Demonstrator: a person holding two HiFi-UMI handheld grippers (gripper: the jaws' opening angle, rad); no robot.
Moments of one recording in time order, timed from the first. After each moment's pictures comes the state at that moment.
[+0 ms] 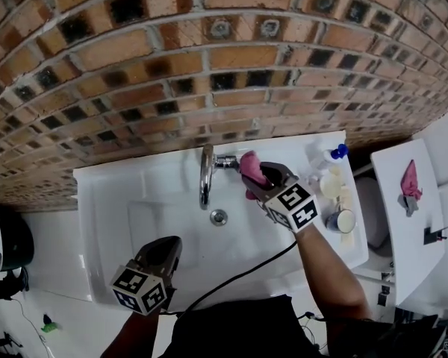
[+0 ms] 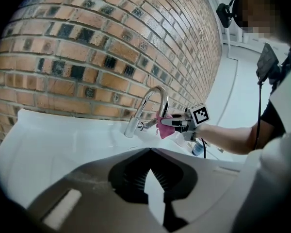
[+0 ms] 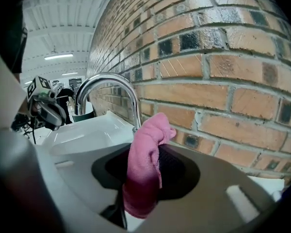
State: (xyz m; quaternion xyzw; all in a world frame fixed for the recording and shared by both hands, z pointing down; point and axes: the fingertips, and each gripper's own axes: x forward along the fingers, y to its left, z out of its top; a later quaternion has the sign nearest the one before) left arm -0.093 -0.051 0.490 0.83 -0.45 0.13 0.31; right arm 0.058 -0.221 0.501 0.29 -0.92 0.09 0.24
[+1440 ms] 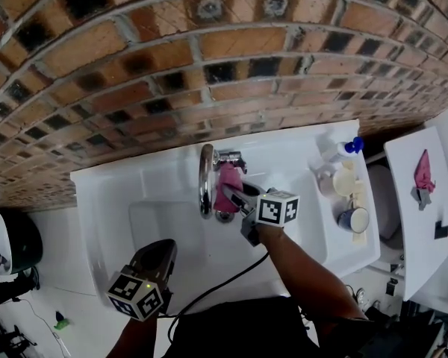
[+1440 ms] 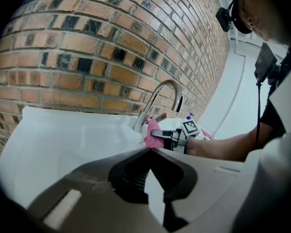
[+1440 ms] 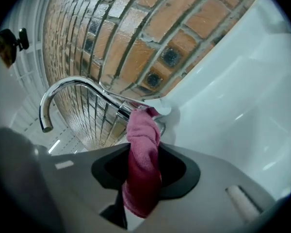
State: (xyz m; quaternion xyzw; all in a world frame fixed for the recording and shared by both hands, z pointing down) left arm -0.115 -0.059 0.508 0.81 -0.46 0.16 0.33; right arm 0.008 -0.216 0.607 0.29 -0.84 0.47 0.01
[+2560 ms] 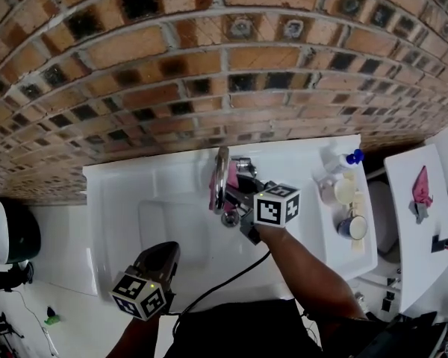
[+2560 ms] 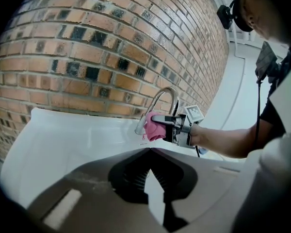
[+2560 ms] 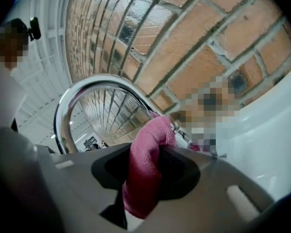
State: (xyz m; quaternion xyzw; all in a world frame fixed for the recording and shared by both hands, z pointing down) left arm -0.126 -0.041 0.496 0.80 -0.48 0.14 0.32; right arm -0.042 -0.212 0.514 0.21 -0.90 0.38 0.02
